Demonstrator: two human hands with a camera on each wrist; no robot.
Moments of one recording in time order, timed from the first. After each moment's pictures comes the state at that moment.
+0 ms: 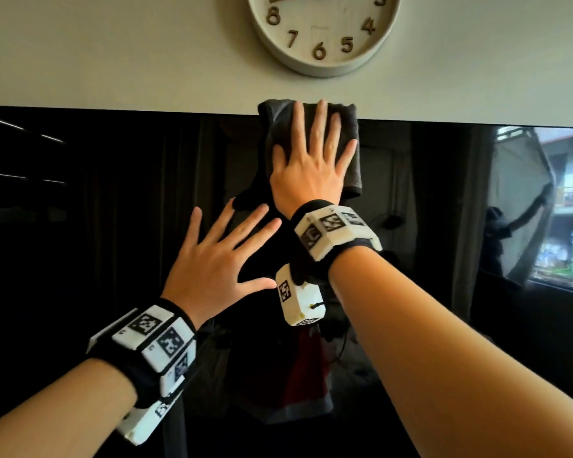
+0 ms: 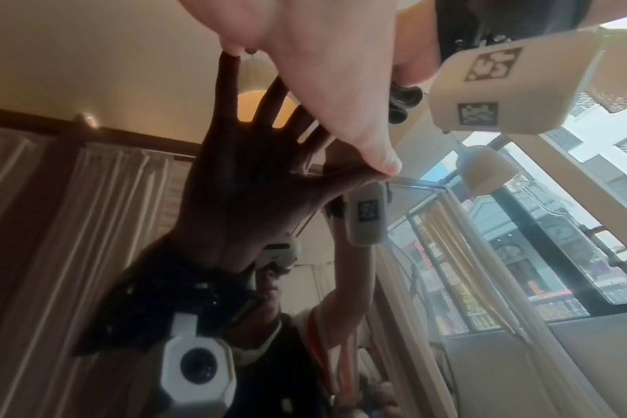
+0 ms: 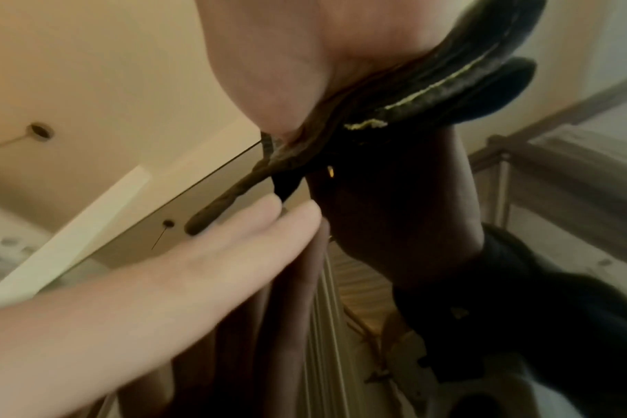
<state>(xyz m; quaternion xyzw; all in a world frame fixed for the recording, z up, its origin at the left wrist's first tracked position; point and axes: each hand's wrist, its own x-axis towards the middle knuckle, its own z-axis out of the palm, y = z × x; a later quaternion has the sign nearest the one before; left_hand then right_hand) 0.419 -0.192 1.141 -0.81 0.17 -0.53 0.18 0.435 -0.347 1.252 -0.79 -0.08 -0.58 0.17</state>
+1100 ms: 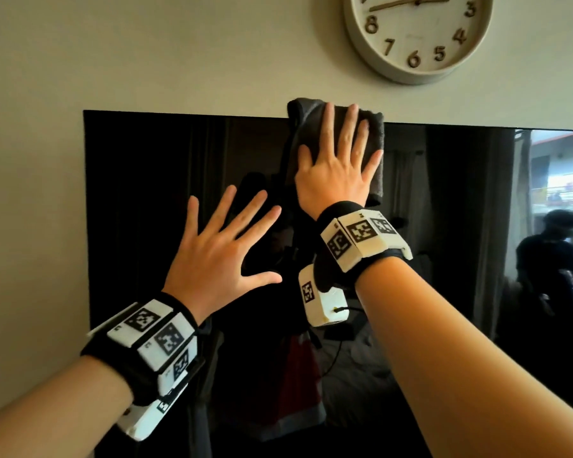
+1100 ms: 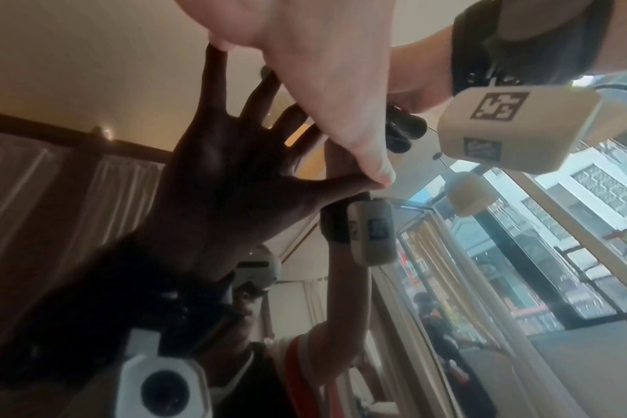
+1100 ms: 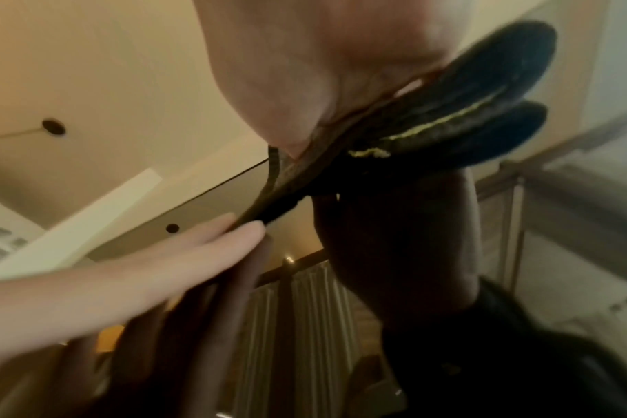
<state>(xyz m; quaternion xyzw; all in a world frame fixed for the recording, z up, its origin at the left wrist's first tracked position) 0.421 -0.022 1.160 -0.81 0.18 -0.54 0.16 0.428 -0.193 1.258 -0.81 -0.04 -0.55 0.22</state>
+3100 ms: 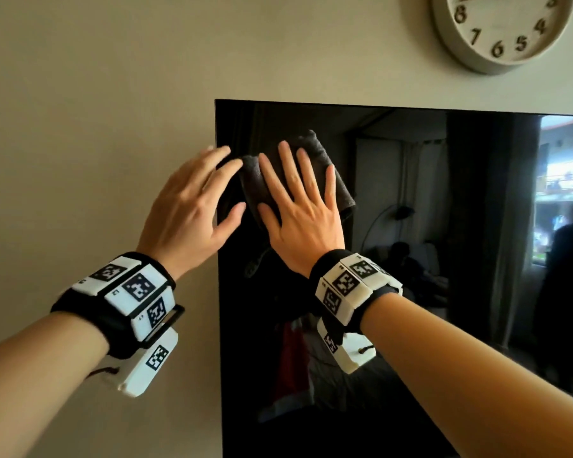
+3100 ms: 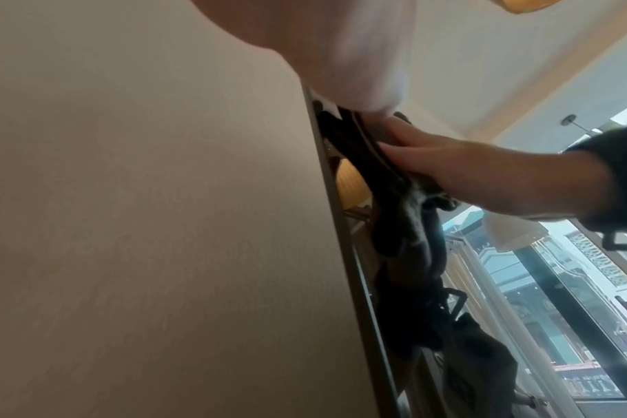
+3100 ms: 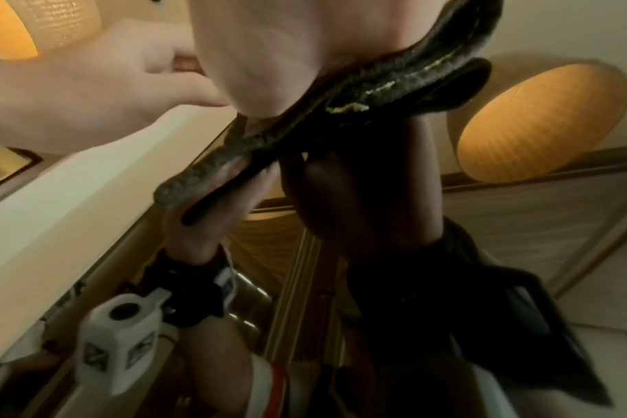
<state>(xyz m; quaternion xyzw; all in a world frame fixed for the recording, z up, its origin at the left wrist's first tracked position) 0.407 0.164 1.186 -0.72 0.27 -0.64 -0.01 0.427 -0.021 1.182 -0.77 -0.16 -0.61 0.01</state>
